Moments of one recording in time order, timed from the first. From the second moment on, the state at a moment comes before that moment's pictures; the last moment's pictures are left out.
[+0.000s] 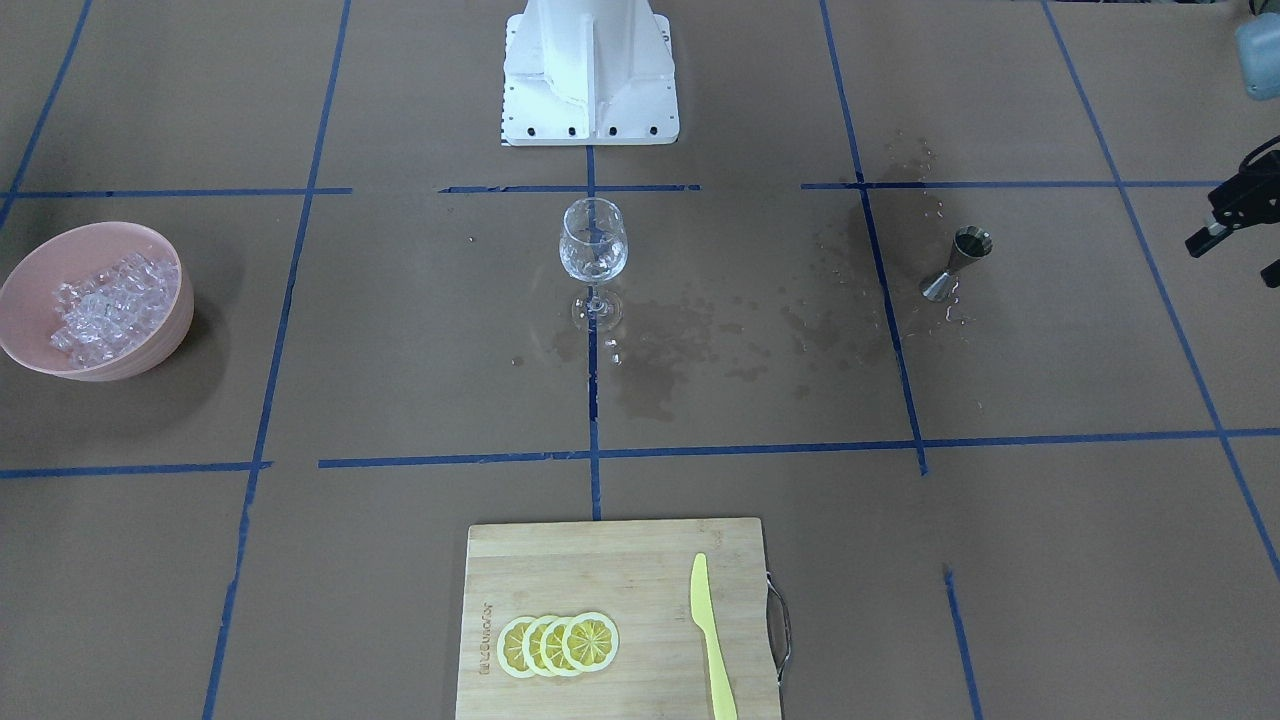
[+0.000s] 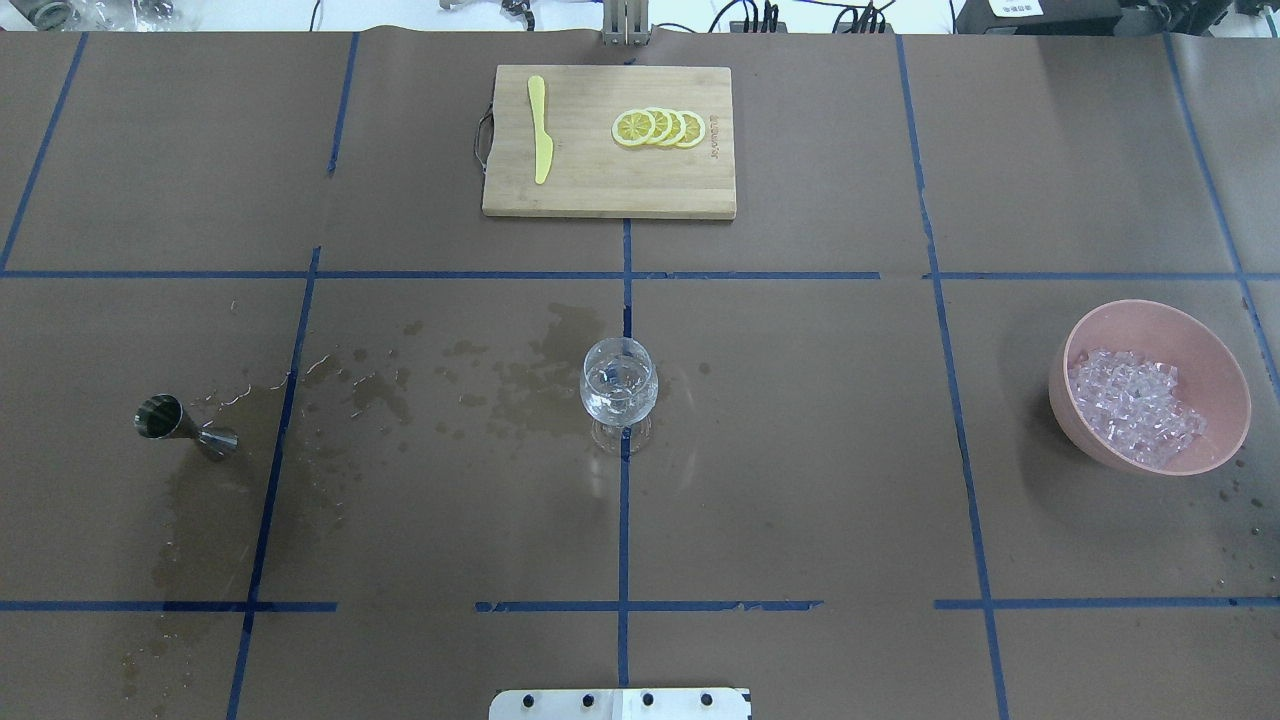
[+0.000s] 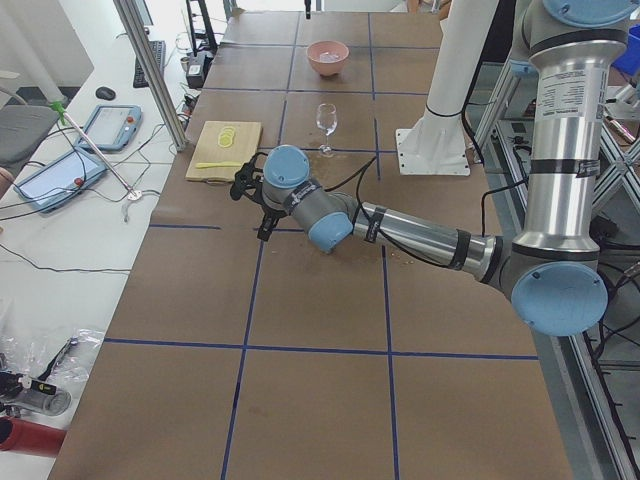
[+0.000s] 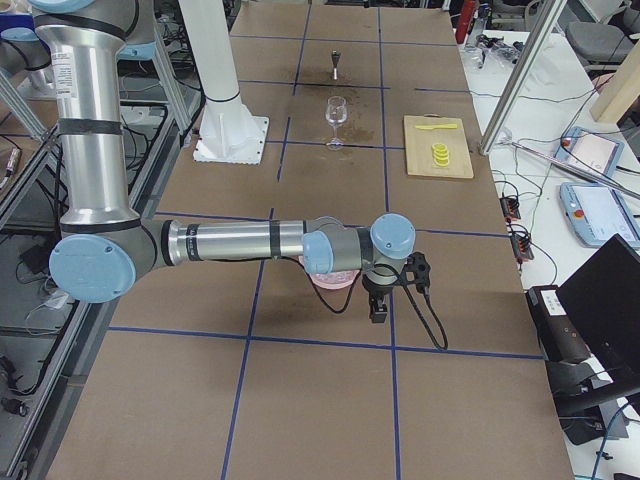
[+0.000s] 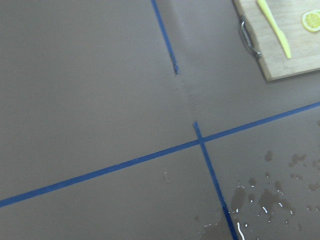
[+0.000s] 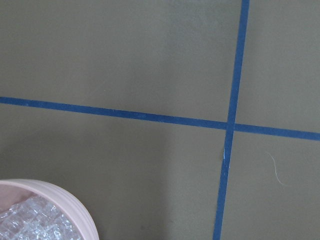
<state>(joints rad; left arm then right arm) -1.33 -1.57 -1.84 -2.19 -2.50 -0.52 1.46 -1.54 1.60 -1.48 2.41 0.07</state>
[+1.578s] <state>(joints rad) -0.30 -1.10 -1.95 -2.94 -0.95 -1.14 1.46 -1.54 1.62 -1.43 2.43 0.07</state>
